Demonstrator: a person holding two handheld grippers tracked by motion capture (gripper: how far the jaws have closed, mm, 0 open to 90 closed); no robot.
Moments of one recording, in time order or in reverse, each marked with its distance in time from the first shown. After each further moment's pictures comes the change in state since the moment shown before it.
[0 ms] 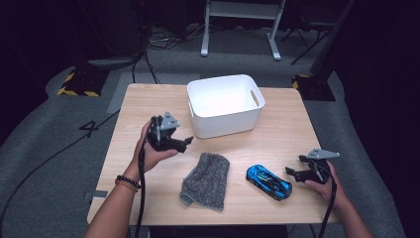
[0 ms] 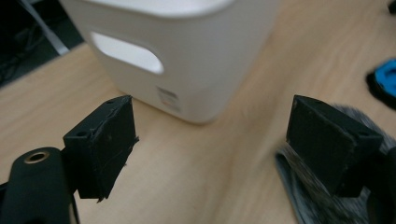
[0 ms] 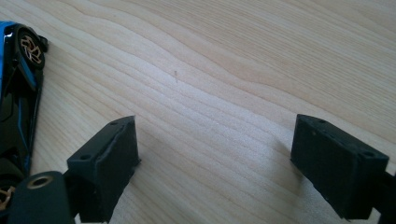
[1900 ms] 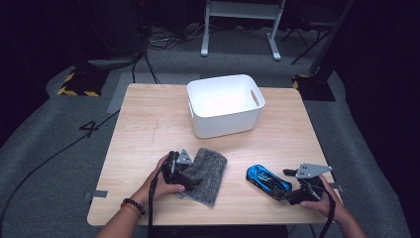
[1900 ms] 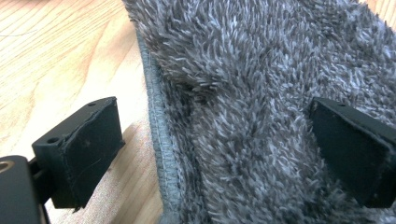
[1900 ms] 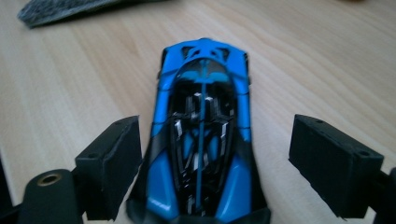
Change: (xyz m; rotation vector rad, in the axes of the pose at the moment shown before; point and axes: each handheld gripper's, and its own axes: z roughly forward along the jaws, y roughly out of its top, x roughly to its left) left arm -0.047 -0.074 0.057 0.156 -0.214 -0.001; right arm 0.085 0.014 -0.038 0.001 0.243 -0.227
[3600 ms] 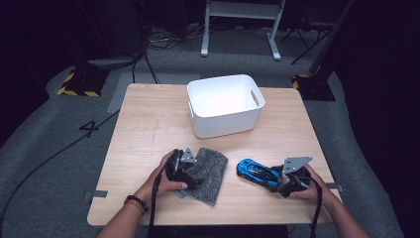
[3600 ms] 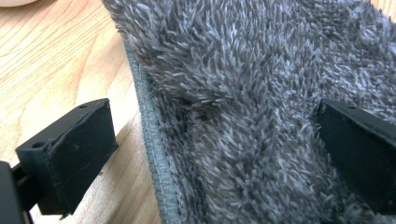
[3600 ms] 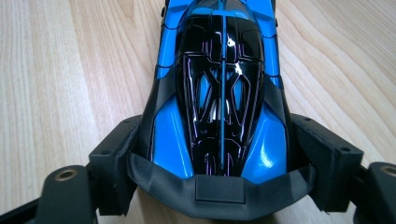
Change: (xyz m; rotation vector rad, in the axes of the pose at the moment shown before) left arm 0.001 0.010 0.010 0.022 -0.016 0.043; right arm -0.031 0.010 0.046 0.088 0.143 -0.184
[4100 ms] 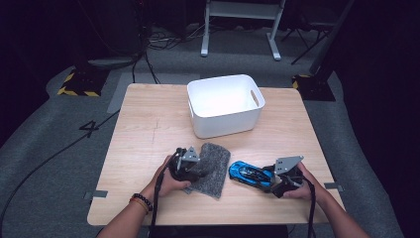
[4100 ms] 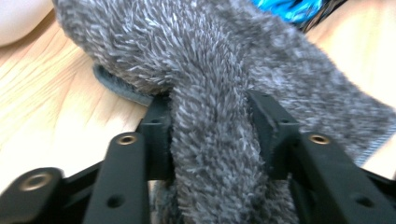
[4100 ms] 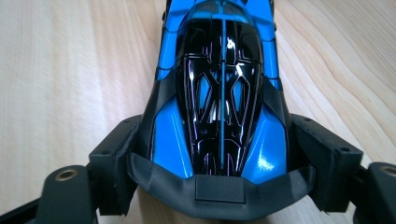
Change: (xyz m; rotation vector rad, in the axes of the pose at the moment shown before) left arm -0.007 0.012 -0.007 -0.082 -0.085 0.018; right arm 0.009 0.019 0.012 -0.008 0.055 -0.068
